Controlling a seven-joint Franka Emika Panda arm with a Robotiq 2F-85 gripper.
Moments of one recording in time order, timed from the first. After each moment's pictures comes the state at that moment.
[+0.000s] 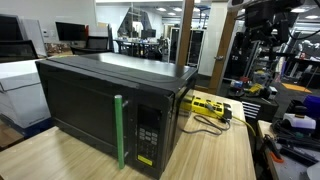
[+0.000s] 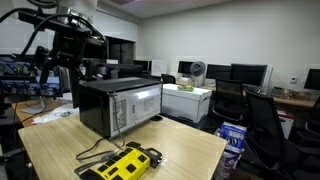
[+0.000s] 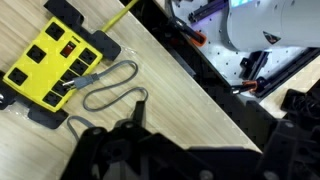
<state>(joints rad) 0.00 -0.62 -0.36 -2.55 -0.21 1.69 -0.98</state>
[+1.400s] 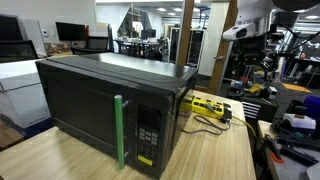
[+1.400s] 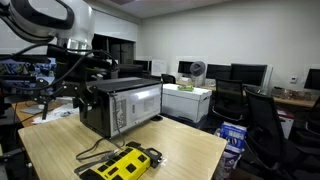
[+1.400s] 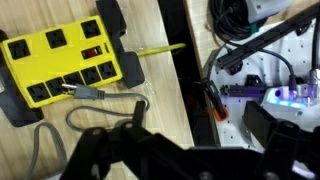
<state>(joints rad) -0.05 -0.54 -0.36 -2.74 -0.50 1.97 -1.41</state>
